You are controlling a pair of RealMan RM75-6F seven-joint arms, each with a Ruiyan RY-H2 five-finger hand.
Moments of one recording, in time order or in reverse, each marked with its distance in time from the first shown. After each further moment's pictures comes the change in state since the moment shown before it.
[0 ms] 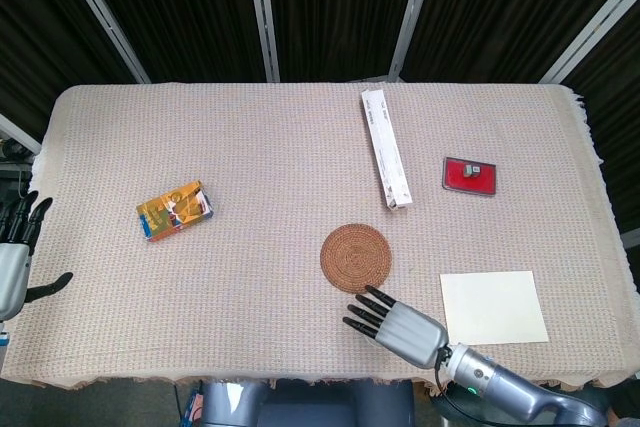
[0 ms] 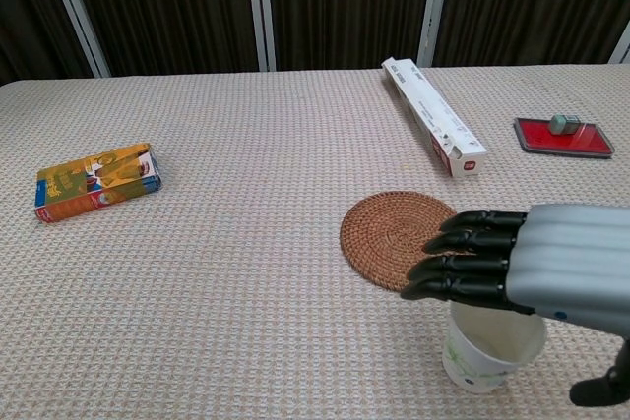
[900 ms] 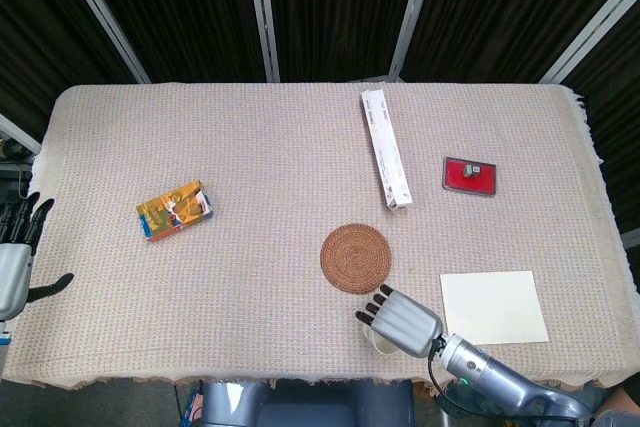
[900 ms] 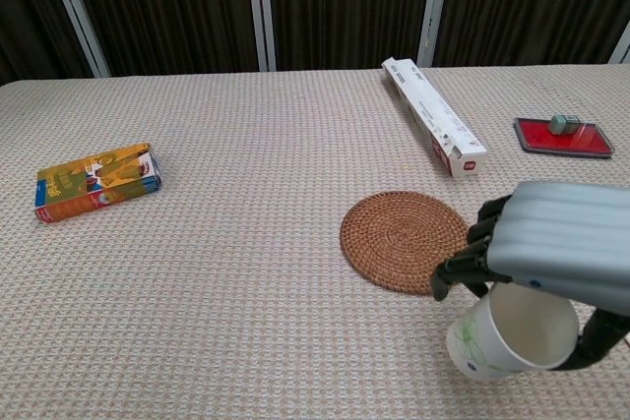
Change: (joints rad) left arm -0.005 -0.001 0.003 -0.007 -0.018 -0.014 0.014; right arm 0.014 -0.042 -0.002 0.043 0.062 0.099 -0.026
